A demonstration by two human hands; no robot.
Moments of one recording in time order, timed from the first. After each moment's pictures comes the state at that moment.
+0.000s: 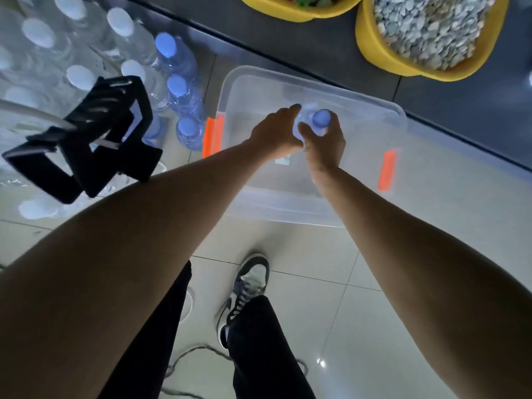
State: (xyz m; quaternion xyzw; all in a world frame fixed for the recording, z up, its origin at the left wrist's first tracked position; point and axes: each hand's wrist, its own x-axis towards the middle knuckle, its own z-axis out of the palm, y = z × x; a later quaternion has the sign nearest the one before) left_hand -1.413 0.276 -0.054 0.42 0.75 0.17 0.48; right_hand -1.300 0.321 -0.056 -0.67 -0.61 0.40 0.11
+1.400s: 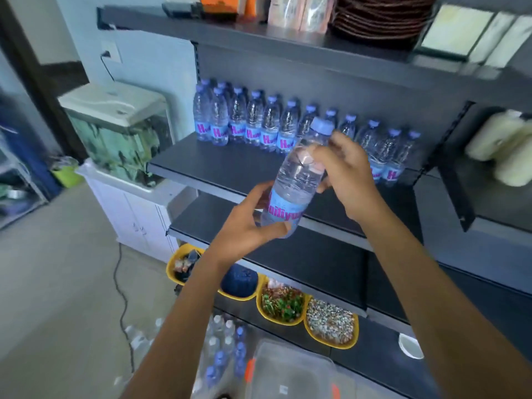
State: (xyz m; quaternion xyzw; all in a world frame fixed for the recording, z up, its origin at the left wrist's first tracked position) left_hand -1.535 0.153 0.849 0.45 0.64 0.59 0.21; right_hand -1.426 0.308 0.949 -0.16 -0.75 0.53 0.34
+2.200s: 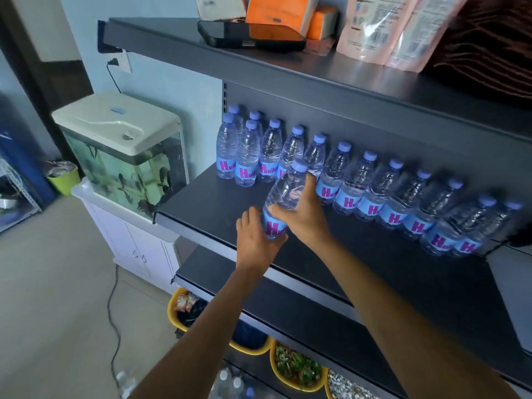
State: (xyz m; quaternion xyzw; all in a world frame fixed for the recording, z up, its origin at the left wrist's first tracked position) left_hand -1.777 0.291 0.755 0.27 0.80 0.54 0.04; right_hand -1.715 0.386 0.846 -0.23 -0.82 0.44 0.27
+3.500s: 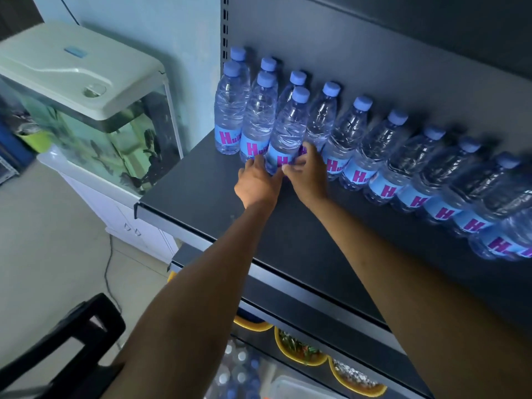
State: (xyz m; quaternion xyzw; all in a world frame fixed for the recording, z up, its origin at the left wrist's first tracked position) left_hand -1.922 0.399 0.720 0.16 0.90 0.40 0.02; right_hand -1.851 0.473 0.766 -0.32 -0.83 0.37 0.26
